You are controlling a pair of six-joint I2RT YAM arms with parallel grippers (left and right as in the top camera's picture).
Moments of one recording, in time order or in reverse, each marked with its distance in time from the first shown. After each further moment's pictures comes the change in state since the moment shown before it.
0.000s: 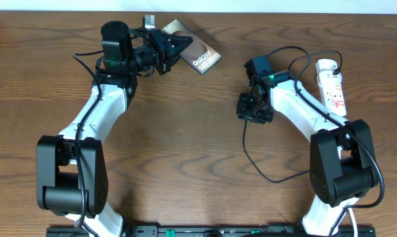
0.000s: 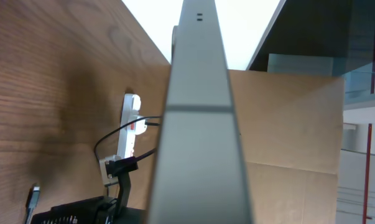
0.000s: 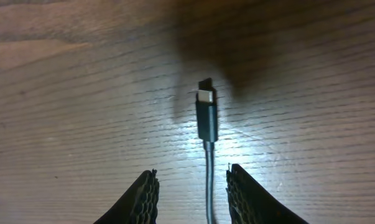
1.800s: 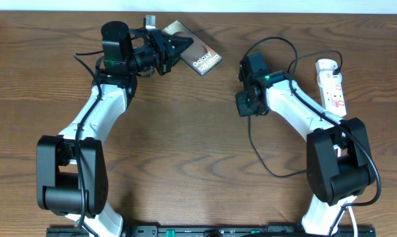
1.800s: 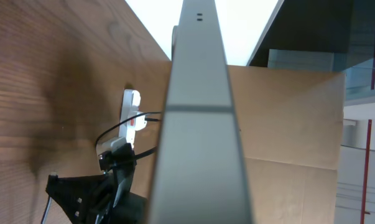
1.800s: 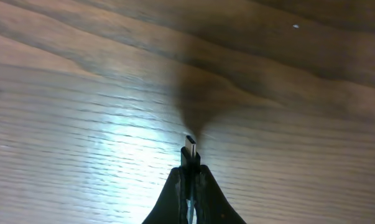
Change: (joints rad) left arm 0.000 0.000 0.000 -0.004 0.019 0.004; right arm 0.026 0.017 0.012 0.103 0.169 -0.385
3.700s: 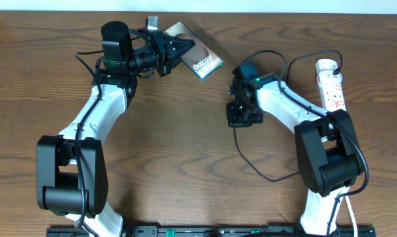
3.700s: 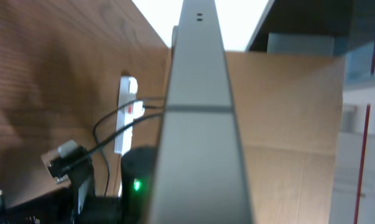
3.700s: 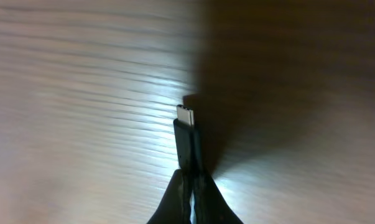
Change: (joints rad) left arm 0.002 0.000 0.000 0.000 0.068 0.016; right arm 0.019 0.083 0.003 -0.075 -0.301 0.095
